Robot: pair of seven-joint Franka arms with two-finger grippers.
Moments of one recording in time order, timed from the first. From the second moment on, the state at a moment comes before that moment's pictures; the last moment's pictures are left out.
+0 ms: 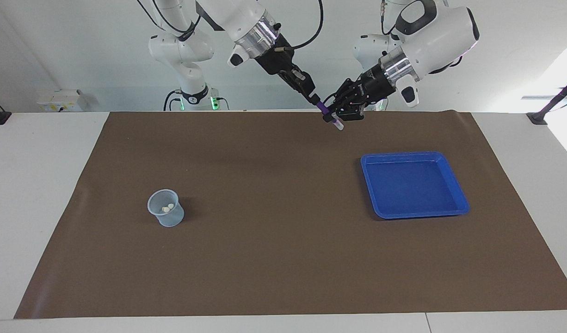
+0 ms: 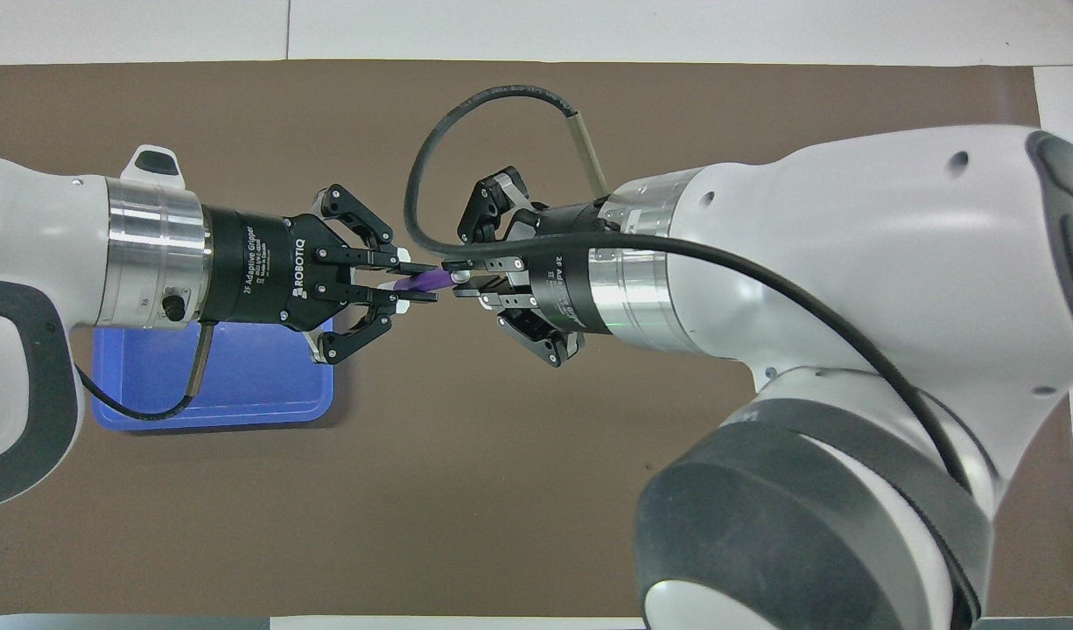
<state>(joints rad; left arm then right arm) -0.22 -0.09 -0.14 -1.83 -0.85 1.92 -1.58 0.04 0.08 0.53 -1.54 0.51 2.08 1.47</state>
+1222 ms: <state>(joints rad) 0.03 -0.09 -0.12 -1.86 -0.52 1.72 -0.63 0.02 0.07 0.31 -1.54 0.09 1.66 1.09</state>
